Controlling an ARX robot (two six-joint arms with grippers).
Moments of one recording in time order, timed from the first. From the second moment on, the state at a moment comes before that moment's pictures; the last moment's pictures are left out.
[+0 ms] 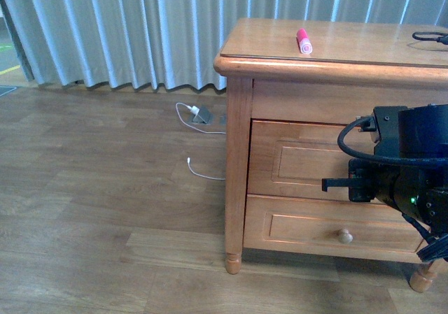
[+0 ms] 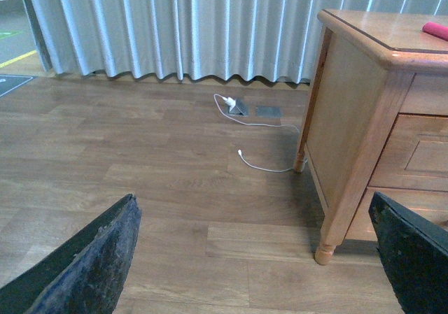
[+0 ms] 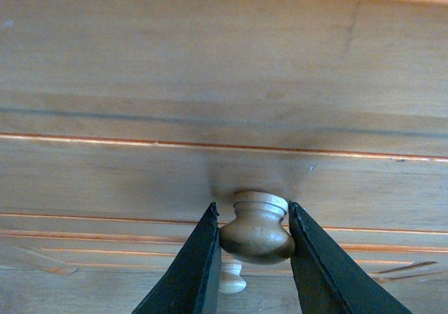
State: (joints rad) left arm 0.00 0.00 0.02 0.00 0.00 0.00; right arm 0.16 2.21 1.00 0.72 0.21 0.05
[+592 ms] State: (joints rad) left arm 0.00 0.00 0.02 0.00 0.00 0.00; right arm 0.19 1.87 0.57 0.64 0.13 0.10
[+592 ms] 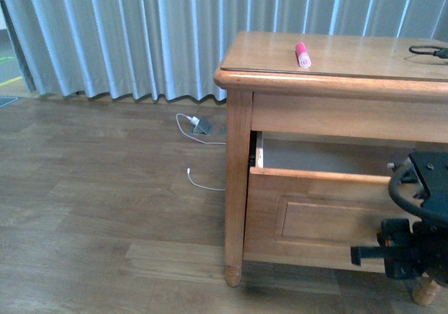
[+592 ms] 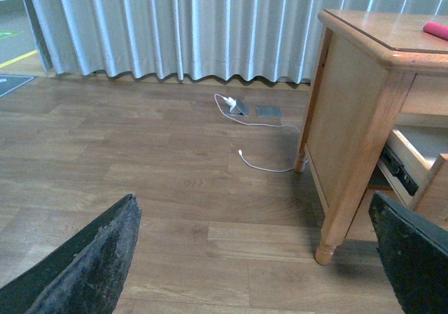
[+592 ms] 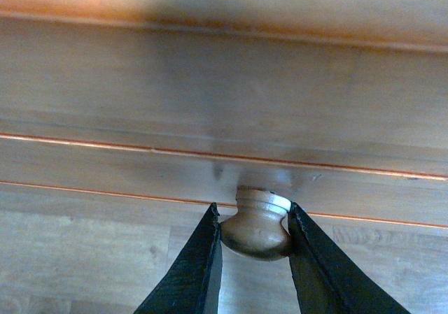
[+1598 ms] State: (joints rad) left arm 0.00 0.00 0.02 0.00 0.00 0.00; right arm 0.06 0.86 0.28 0.03 -0.11 0.18
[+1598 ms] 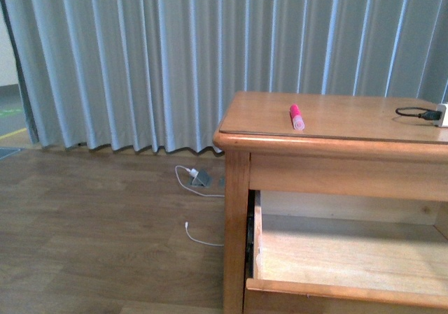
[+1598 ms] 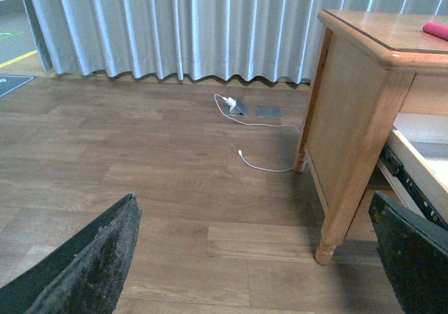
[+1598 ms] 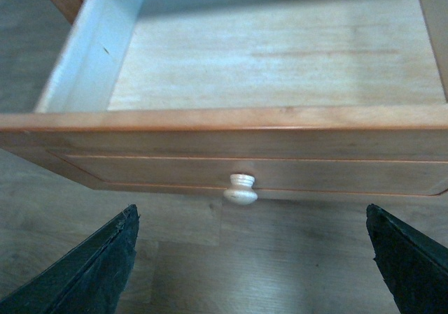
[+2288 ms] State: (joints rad) left arm 0.00 0.00 0.02 0.00 0.00 0.00; right arm -0.32 0.36 0.26 -0.23 -0.42 0.22
